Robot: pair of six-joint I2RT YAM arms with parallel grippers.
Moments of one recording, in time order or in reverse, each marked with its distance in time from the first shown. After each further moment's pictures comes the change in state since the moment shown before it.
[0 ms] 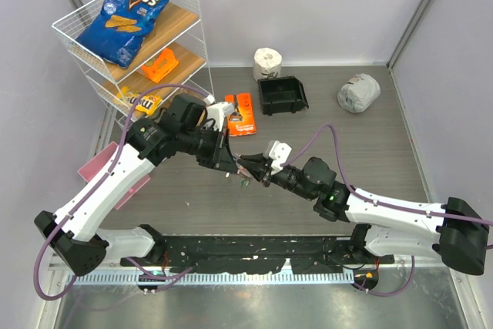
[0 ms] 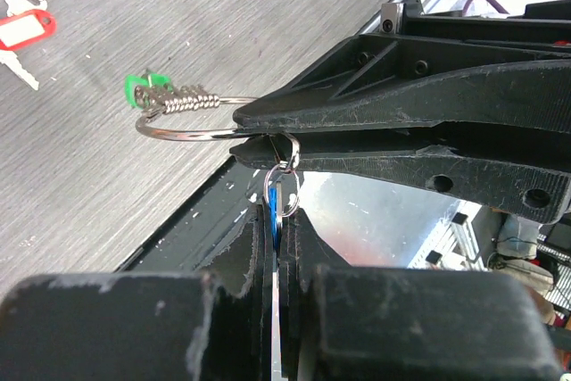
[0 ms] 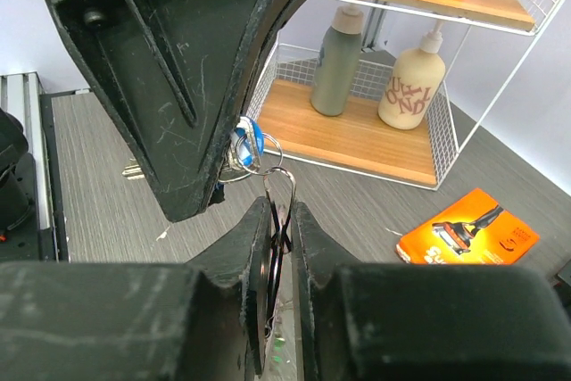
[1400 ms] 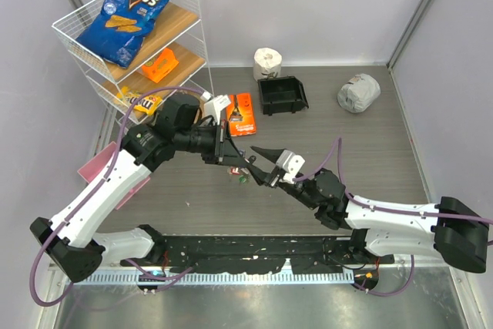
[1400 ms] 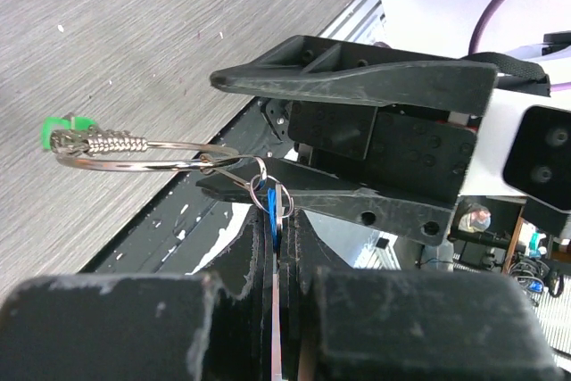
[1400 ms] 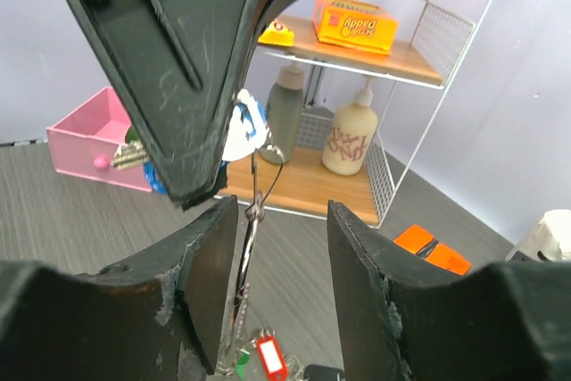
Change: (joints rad) left arm 0.001 -0.052 -0.056 0.199 0.085 -0.211; right arm 0.050 -0.010 -0.131 0.291 0.121 -0.104
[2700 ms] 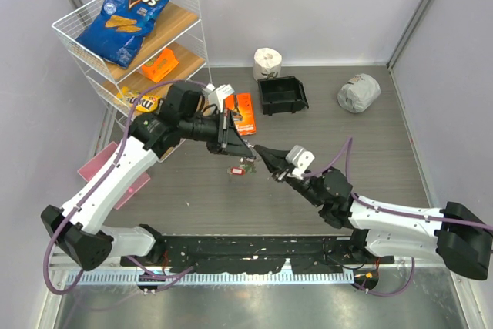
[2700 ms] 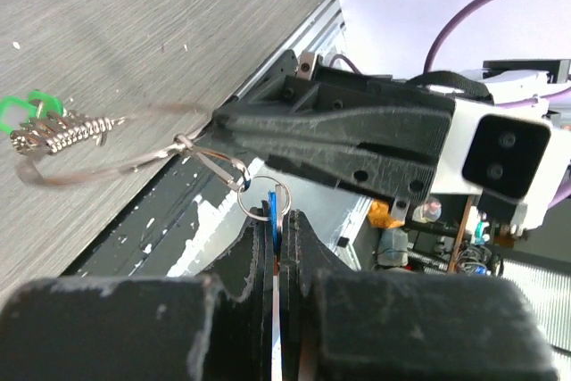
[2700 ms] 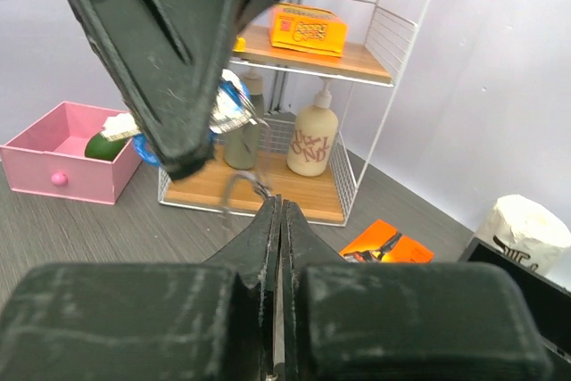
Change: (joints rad) left arm 0.056 0.082 0.026 0.080 0.128 -0.072; right arm -0.053 -0.019 -0.023 0.060 0.030 -0.019
